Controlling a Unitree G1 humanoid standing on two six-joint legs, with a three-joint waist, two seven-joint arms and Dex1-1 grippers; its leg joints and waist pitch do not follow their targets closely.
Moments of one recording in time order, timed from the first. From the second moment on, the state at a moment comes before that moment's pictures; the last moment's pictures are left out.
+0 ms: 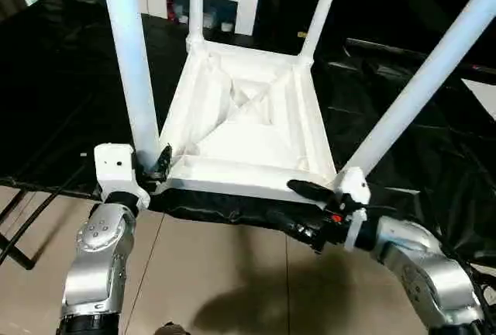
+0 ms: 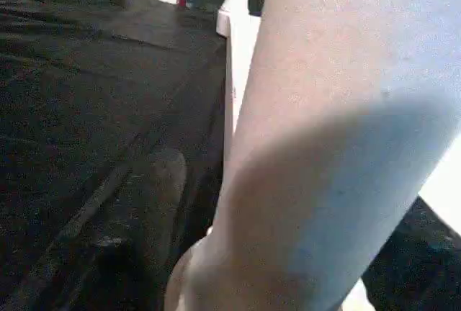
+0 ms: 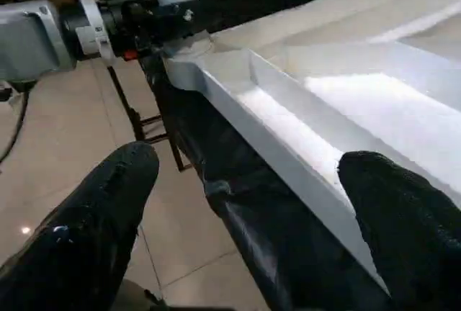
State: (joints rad) left arm -0.15 0.15 0.19 0.05 -0.12 0.18 -0.18; right arm -0.14 -0.33 0.15 -0.03 0.37 0.34 0.87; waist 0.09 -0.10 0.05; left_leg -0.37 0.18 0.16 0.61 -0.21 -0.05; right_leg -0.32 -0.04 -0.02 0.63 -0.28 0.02
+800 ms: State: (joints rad) left arm -0.25 0.00 0.22 0.00 -0.30 0.43 -0.14; right arm -0.14 -0.22 0.16 0.03 0.37 0.34 0.76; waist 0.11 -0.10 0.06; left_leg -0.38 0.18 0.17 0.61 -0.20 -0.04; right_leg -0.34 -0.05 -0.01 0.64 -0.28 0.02
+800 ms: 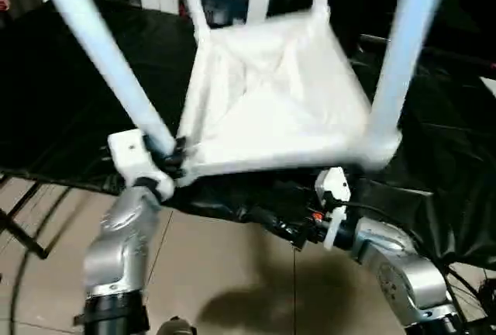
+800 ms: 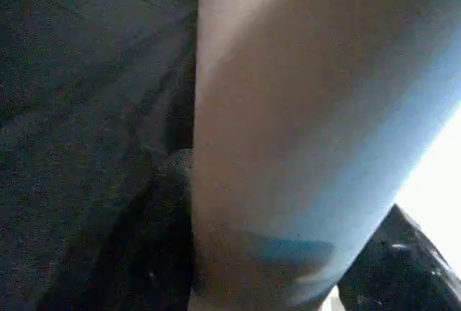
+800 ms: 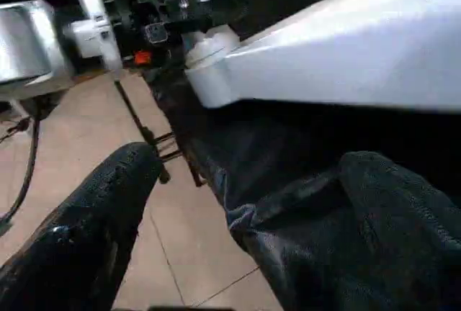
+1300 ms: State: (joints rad) left arm -0.29 0.00 0.19 0.04 -0.26 0.43 -0.14; right arm -0.32 -0.06 -0.04 0.25 0.44 0.44 0.46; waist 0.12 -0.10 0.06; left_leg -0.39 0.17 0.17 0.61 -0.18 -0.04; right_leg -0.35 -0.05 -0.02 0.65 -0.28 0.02
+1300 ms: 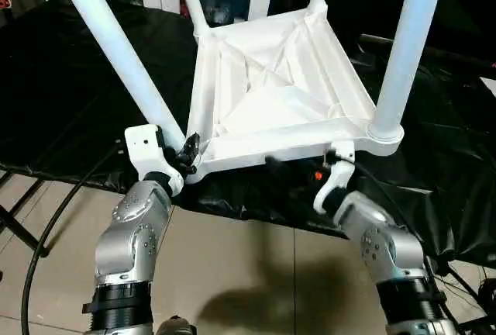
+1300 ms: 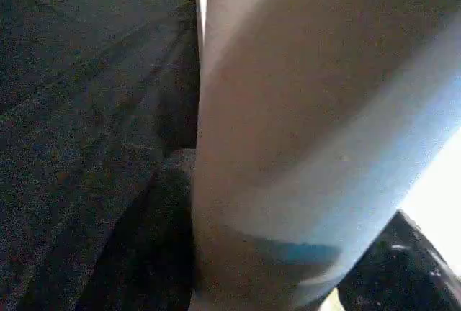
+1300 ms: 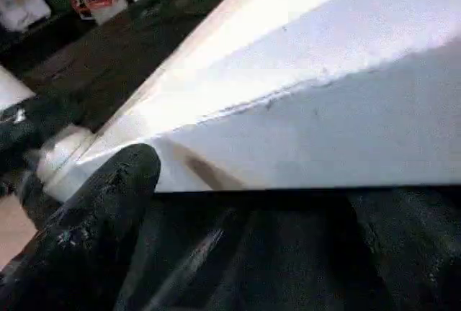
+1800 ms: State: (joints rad) left arm -0.31 -0.01 0.18 0.07 -0.26 0.43 -0.16; right arm -0.58 0.03 -0.31 0.58 0.64 0.41 0.36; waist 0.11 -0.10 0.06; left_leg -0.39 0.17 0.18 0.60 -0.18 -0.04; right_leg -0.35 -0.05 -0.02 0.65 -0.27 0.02
